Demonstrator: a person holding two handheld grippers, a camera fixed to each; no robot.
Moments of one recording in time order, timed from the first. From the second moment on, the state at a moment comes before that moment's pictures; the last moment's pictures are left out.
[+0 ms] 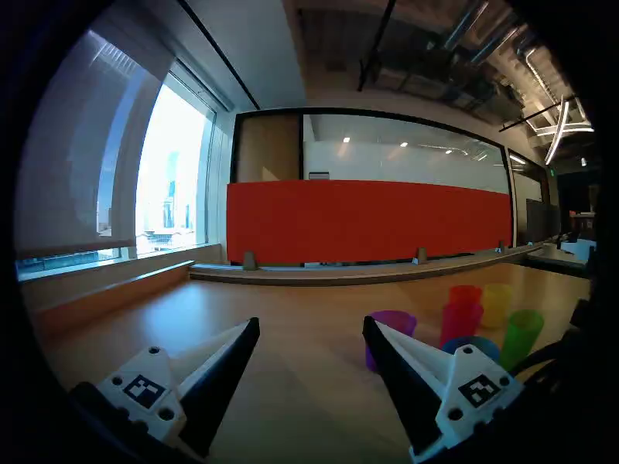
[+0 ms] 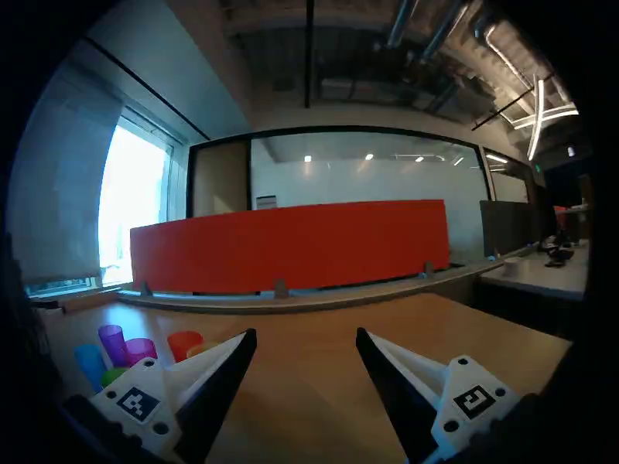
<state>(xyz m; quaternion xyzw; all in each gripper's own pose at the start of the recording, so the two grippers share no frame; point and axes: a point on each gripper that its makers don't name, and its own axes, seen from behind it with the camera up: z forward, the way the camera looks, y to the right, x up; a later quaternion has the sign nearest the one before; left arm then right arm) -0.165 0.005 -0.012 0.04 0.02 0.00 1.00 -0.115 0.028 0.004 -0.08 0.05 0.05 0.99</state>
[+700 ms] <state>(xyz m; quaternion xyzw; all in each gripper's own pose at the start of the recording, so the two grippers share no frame) -0.164 0.006 -0.012 0.04 0.02 0.00 1.00 -0.135 0.022 0.003 -0.09 0.05 0.03 0.99</state>
